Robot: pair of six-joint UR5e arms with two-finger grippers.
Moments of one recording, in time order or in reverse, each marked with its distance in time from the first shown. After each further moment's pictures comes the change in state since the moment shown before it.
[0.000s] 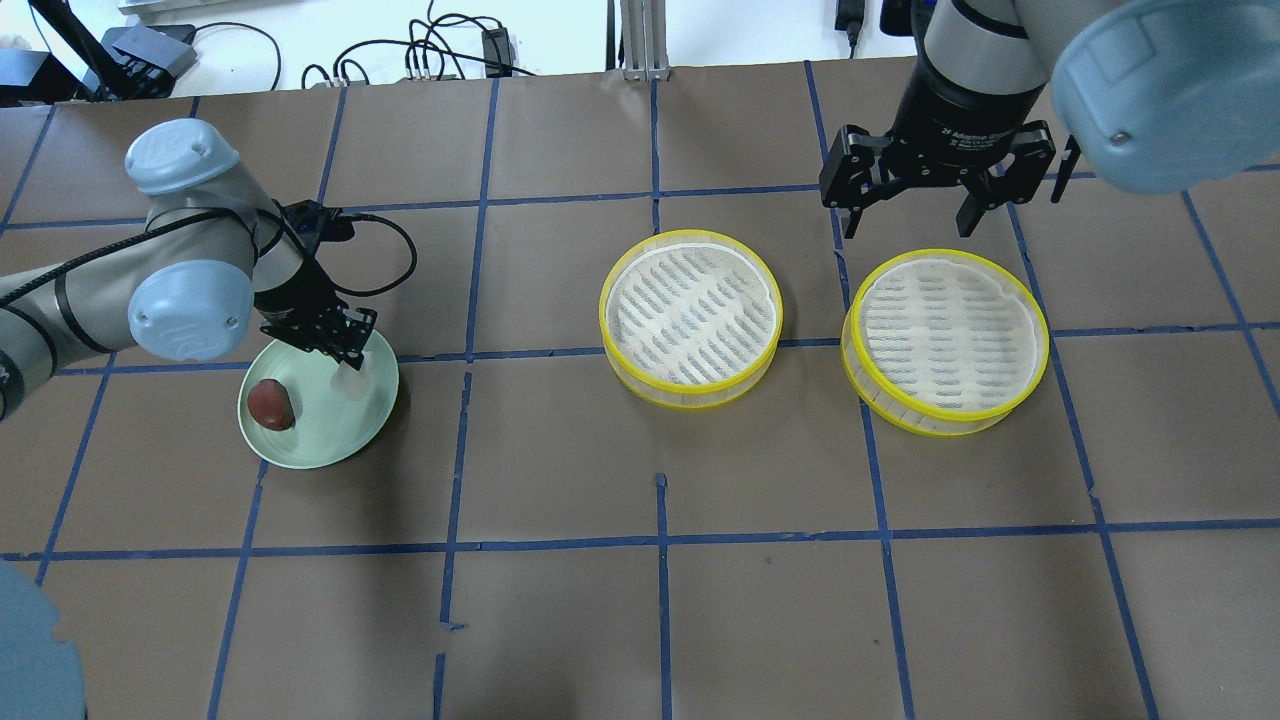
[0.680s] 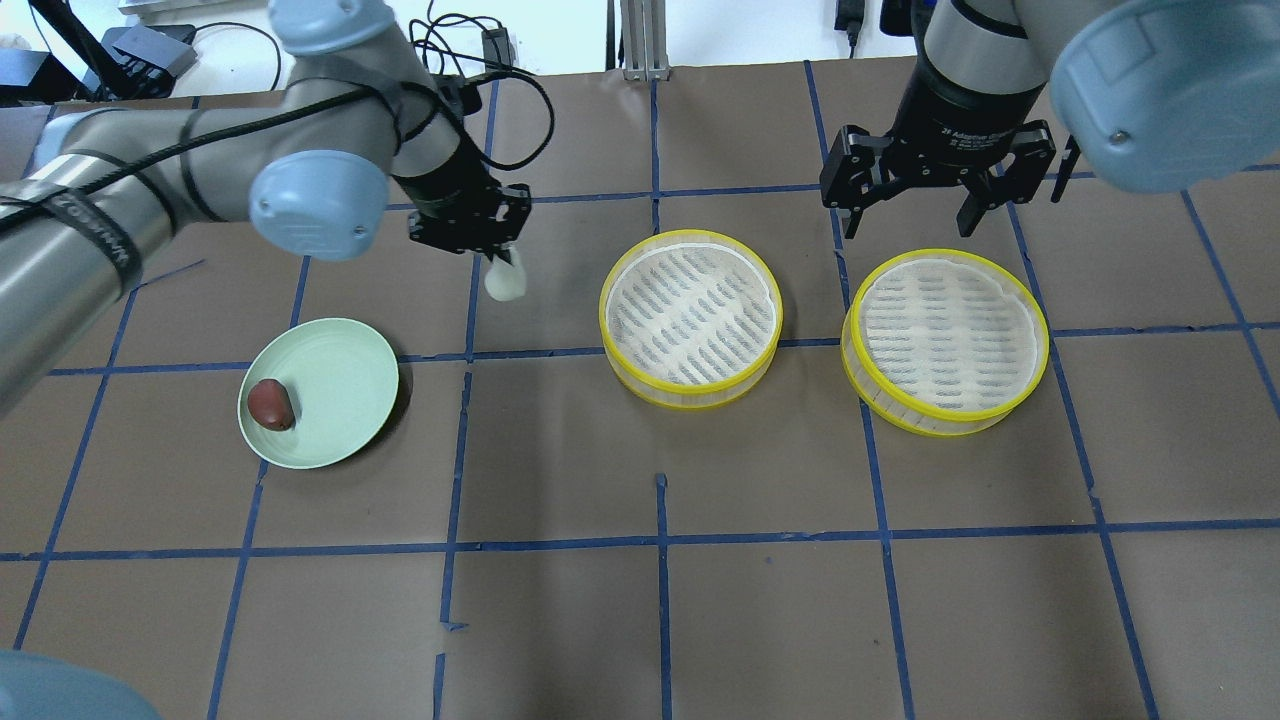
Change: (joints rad) left arm -0.357 -0.060 0.257 -0.050 -0.163 -0.613; right arm 0.000 0.001 0.000 0.000 -0.002 -0.001
